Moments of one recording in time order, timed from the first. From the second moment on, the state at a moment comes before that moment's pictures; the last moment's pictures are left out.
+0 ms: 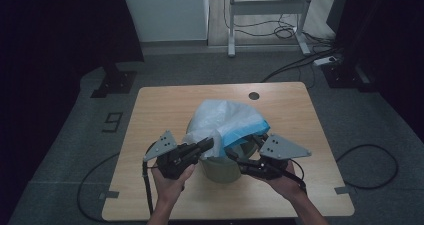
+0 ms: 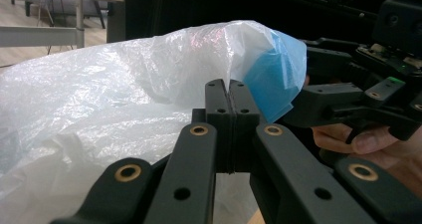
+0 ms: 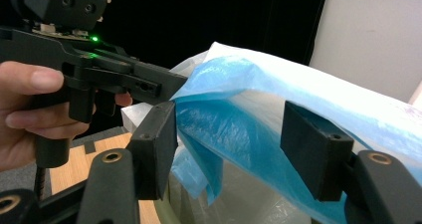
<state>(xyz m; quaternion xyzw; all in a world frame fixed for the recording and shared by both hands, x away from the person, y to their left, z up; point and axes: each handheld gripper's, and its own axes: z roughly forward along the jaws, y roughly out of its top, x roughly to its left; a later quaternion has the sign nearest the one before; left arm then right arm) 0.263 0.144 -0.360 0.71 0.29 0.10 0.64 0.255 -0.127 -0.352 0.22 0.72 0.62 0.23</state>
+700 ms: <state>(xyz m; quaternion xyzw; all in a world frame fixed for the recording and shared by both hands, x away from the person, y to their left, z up) 0.263 0.139 -0.359 0.71 0.29 0.10 0.64 0.252 -0.127 -0.355 0.20 0.73 0.60 0.24</state>
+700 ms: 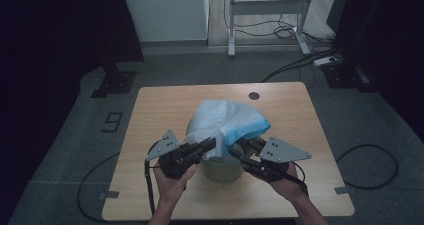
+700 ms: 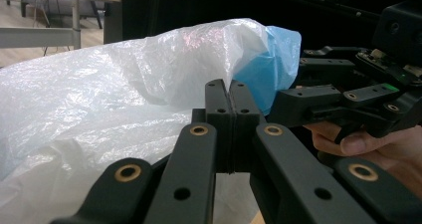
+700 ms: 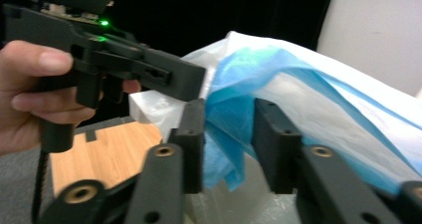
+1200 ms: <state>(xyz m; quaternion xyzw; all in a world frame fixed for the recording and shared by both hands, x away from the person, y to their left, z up) 0.264 0.147 -0.360 0.70 0.28 0.09 0.65 0.256 -0.136 -0.355 0.20 0.73 0.62 0.21</state>
